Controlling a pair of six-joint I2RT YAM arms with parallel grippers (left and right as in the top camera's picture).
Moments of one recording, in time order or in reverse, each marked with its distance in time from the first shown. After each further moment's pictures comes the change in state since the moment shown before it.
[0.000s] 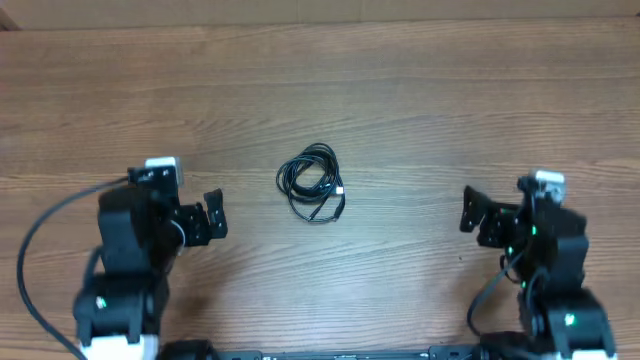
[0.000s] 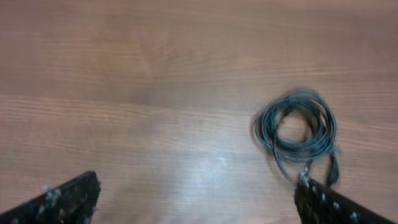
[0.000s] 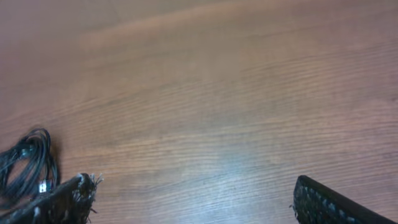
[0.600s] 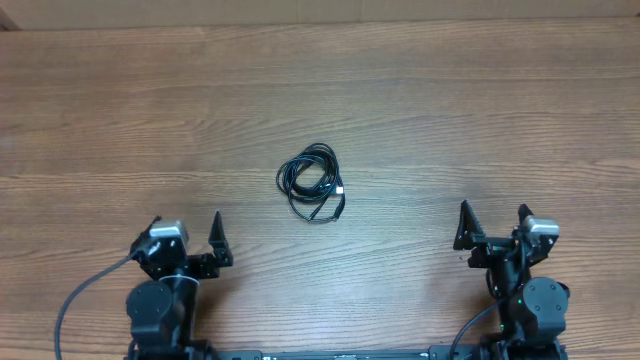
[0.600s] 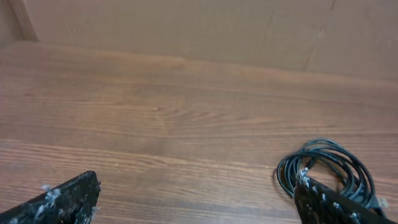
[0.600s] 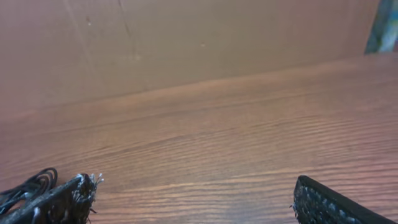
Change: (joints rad) left arm 0.000 -0.689 -0.646 0.459 -0.080 -0.001; right arm 0.000 -0.609 -0.514 0.364 0.002 -0.019
